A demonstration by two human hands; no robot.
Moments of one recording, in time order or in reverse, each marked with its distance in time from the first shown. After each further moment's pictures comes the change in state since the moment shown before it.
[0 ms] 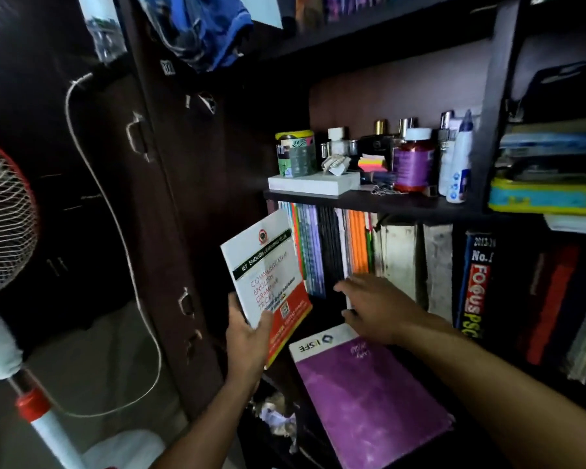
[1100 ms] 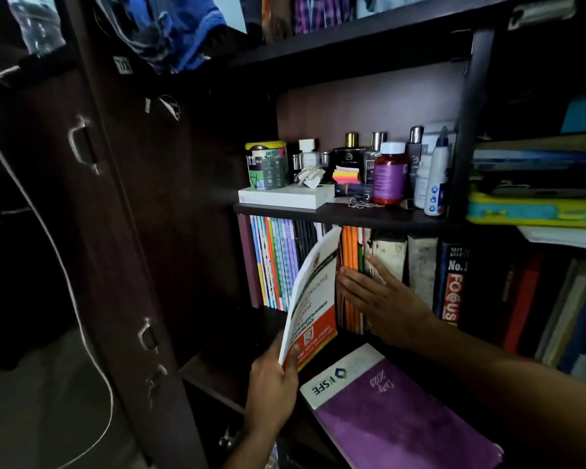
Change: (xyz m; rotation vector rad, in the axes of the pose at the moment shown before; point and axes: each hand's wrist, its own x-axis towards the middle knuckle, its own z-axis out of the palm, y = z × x) left_hand -0.024 -0.005 0.040 0.266 -0.322 0.115; right_hand -0.005 0.067 0.018 -0.930 -0.075 -0.115
